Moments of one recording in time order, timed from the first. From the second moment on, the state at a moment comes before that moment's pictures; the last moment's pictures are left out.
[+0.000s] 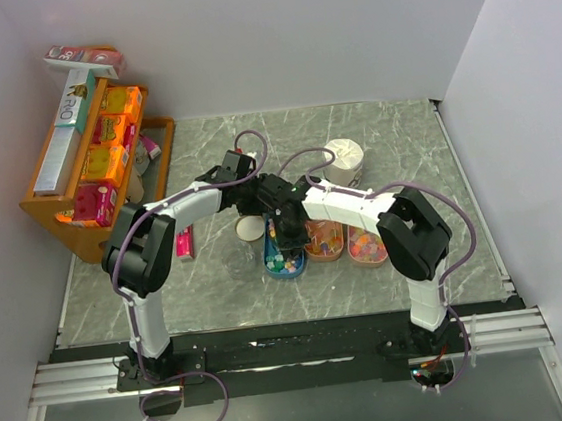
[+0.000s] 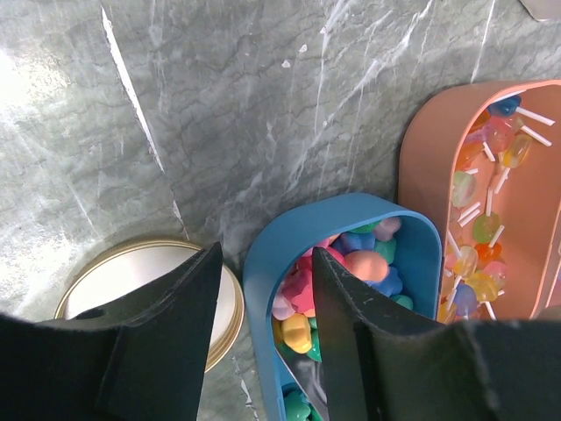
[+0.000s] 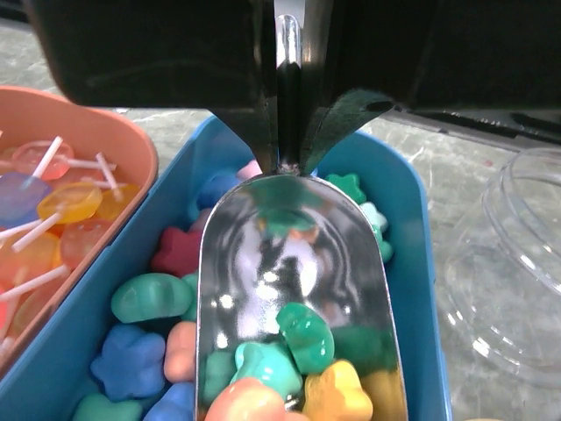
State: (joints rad) left arm -0.52 1.94 1.33 -0.30 0.21 -0.47; right arm 0.79 1.91 1.42 -0.86 -0.05 0.69
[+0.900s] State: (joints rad) left arm -0.52 1.94 1.33 -0.30 0.20 -0.49; right arm 0.87 1.84 1.30 -0.77 0.15 0.64
